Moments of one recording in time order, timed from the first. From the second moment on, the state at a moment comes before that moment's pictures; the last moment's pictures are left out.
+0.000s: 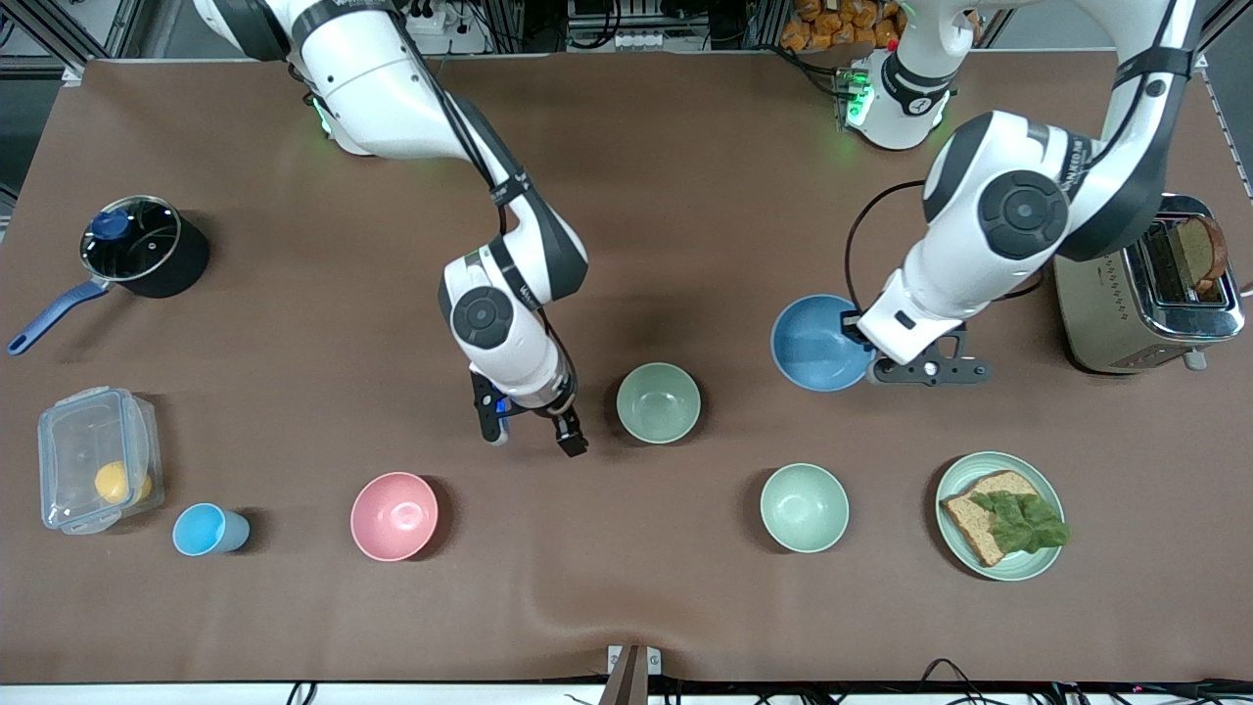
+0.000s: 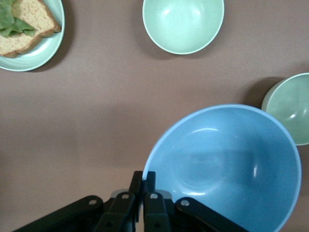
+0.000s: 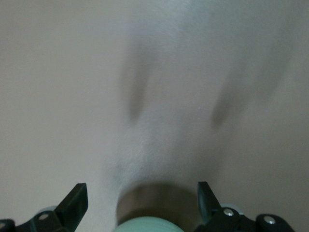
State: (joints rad) left arm -0.02 0.24 -0.38 -1.77 0.08 1.94 -0.42; right arm 0.68 0.78 -0.14 -1.45 0.33 2.39 1.69
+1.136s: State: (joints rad) left arm -0.22 0.52 -0.38 -1.61 0.08 2.06 -0.77; right arm 0.67 0.93 -0.11 -1.29 0.43 2.40 1.82
